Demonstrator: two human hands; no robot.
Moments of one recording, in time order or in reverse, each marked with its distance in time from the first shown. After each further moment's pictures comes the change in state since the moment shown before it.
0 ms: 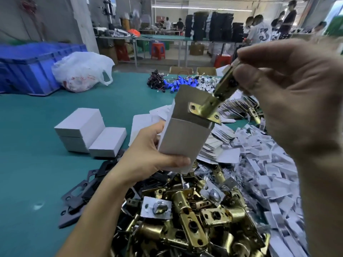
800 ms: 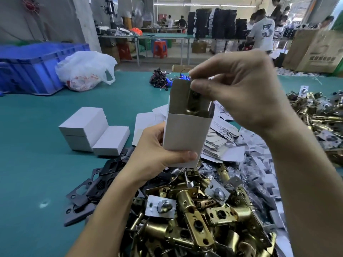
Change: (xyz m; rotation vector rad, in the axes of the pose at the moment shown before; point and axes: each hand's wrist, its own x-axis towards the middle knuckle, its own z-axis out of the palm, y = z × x) left_hand 0.000 -0.003 0.008 -0.045 0.092 0.005; right_hand 0.027 0.020 0.032 -0.079 -0.247 0.118
